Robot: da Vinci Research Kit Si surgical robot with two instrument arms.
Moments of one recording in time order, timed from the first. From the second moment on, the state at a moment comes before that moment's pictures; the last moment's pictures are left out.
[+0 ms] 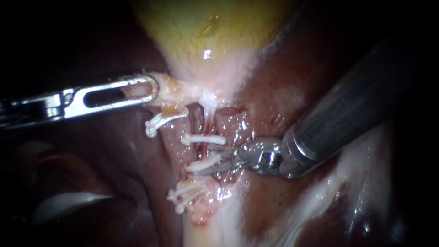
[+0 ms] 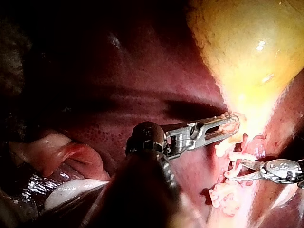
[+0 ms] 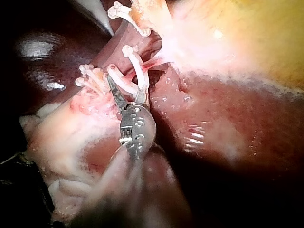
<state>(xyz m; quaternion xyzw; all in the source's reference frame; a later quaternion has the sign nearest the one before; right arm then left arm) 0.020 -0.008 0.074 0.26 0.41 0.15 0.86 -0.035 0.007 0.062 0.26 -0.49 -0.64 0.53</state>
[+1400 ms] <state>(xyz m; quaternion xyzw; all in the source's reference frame) 0.017 -0.006 0.071 0.27 0.42 0.15 0.85 -0.035 0.006 0.062 0.26 -0.49 -0.64 0.53</state>
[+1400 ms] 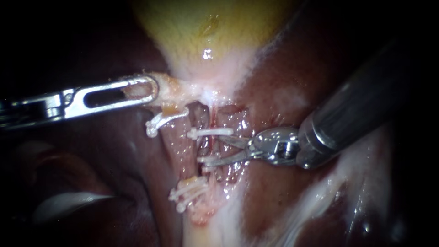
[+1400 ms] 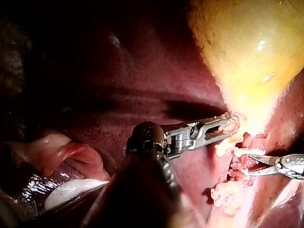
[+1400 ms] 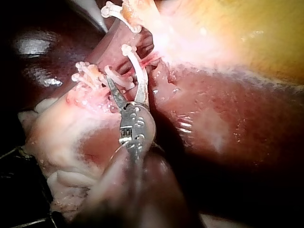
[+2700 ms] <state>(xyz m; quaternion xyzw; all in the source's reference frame) 0.014 -0.005 0.071 0.37 0.44 0.20 0.79 -0.036 0.006 0.062 0.26 -0.49 -0.64 0.53</state>
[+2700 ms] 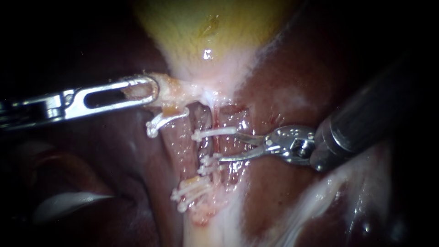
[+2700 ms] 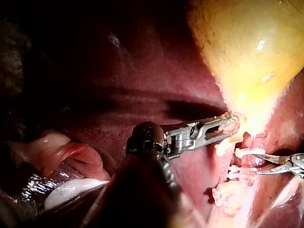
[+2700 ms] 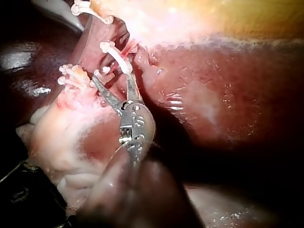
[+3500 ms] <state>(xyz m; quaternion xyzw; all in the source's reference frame) 0.015 -0.005 0.072 0.42 0.42 0.23 0.77 -0.036 0.006 0.062 0.26 -0.49 -0.64 0.53</state>
